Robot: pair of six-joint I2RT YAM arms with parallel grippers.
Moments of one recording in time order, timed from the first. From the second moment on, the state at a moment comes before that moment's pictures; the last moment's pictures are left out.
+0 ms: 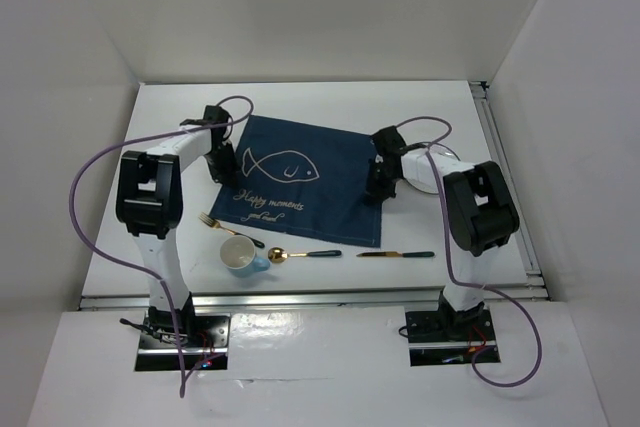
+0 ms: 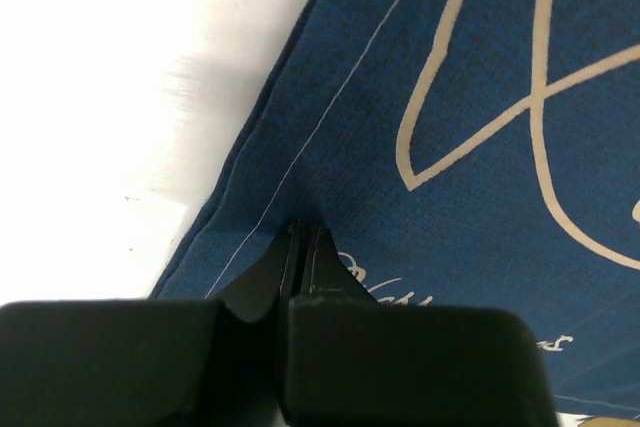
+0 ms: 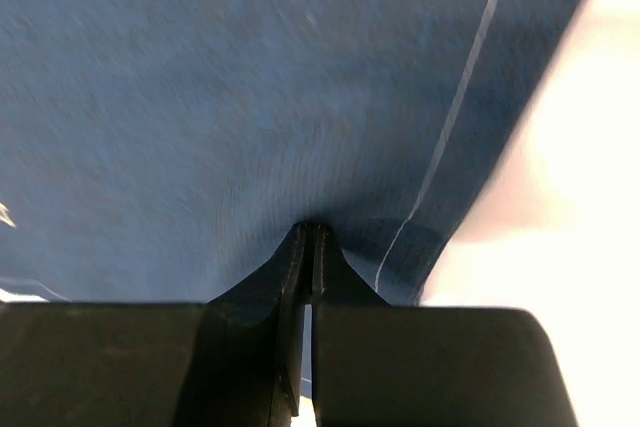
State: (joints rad) left arm -0.09 2.04 1.47 -0.76 0.05 -0.46; right arm 0.33 1.83 1.12 -0.48 -0.12 0.54
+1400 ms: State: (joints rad) left arm -0.16 1.86 1.22 -0.63 0.02 -0.46; right arm 0.26 1.81 1.08 -0.39 -0.03 0.55
